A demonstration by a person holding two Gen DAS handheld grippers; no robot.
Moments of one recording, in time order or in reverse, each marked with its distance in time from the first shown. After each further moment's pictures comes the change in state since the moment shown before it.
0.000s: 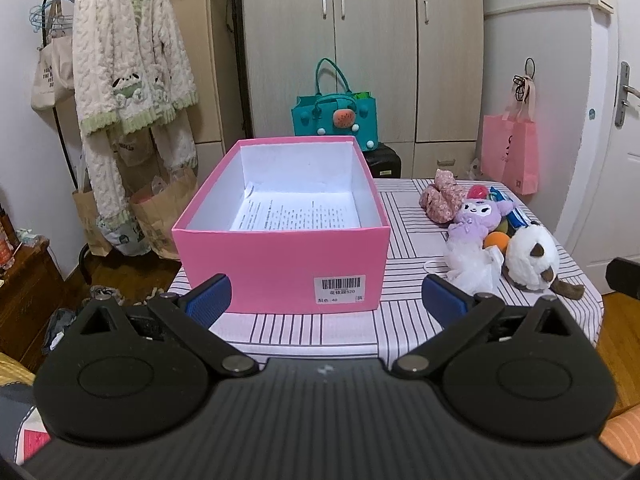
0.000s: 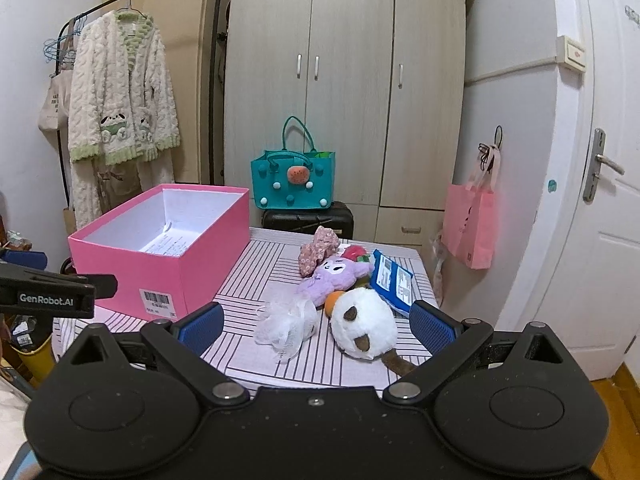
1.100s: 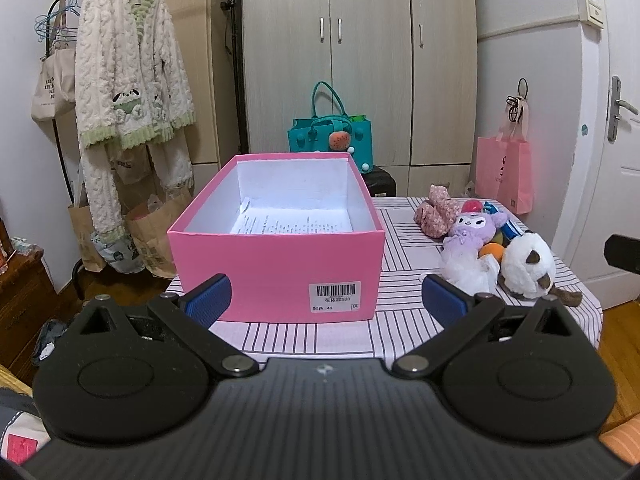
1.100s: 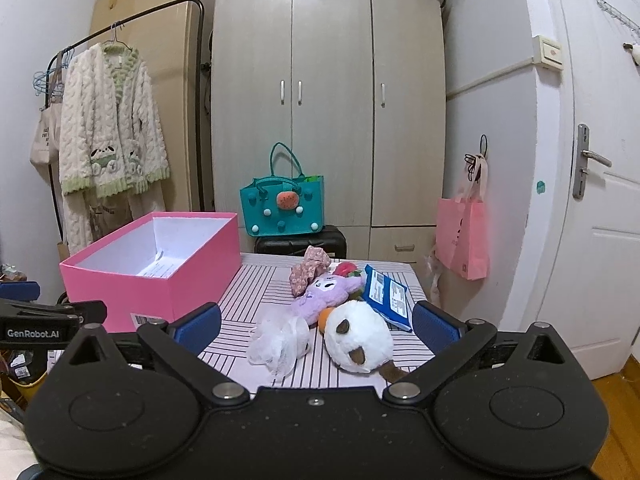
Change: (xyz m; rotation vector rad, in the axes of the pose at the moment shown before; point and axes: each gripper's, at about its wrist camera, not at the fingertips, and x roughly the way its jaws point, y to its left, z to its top) left arm -0.001 0.000 -0.021 -0.005 -0.094 -0.015; right arm 0.002 -0.008 -0.014 0.071 -0.090 -0.012
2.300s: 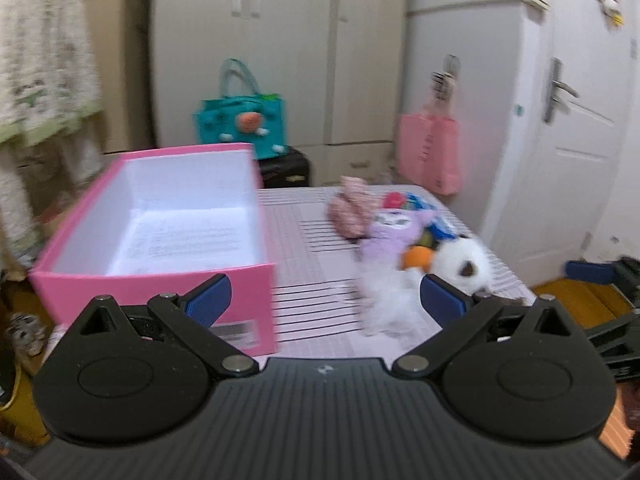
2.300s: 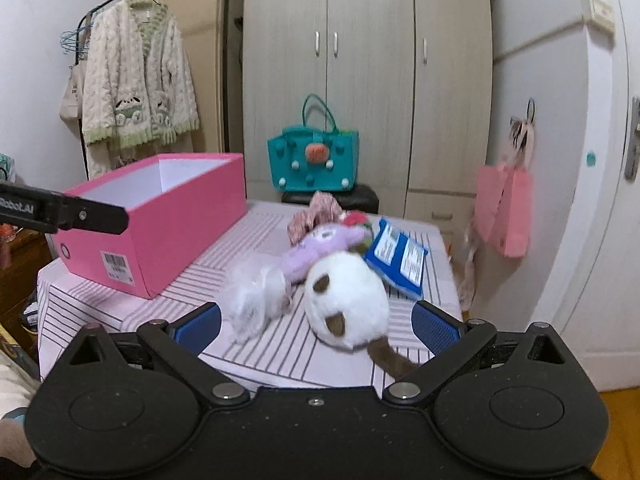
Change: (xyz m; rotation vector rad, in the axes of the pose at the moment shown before) left arm 0.060 -0.037 0.029 0.046 0.081 -0.259; right arm 0.074 -0.060 -0.032 -0.058 0.128 0.154
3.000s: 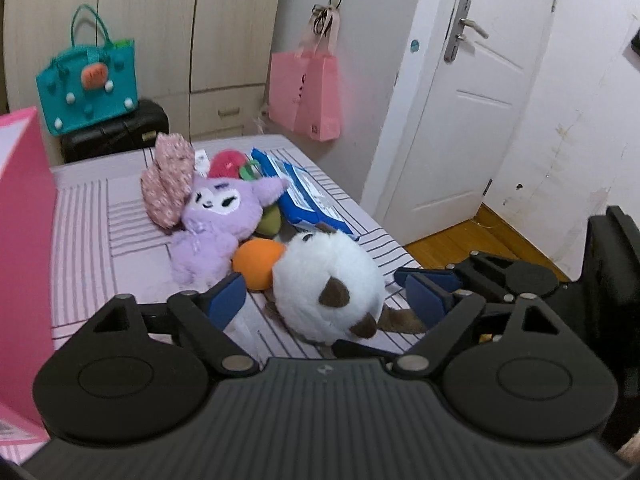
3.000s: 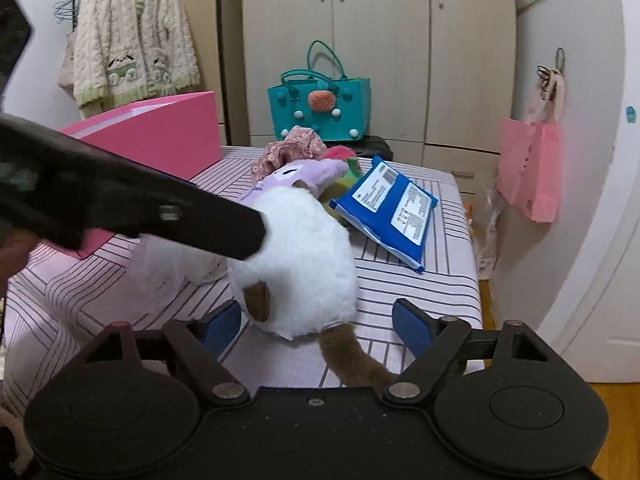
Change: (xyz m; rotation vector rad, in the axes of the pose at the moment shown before) left arm 0.130 -0.087 0.014 0.075 0.178 -0.373; right arm 0.092 -0.053 -0.016 -0.020 0.123 0.082
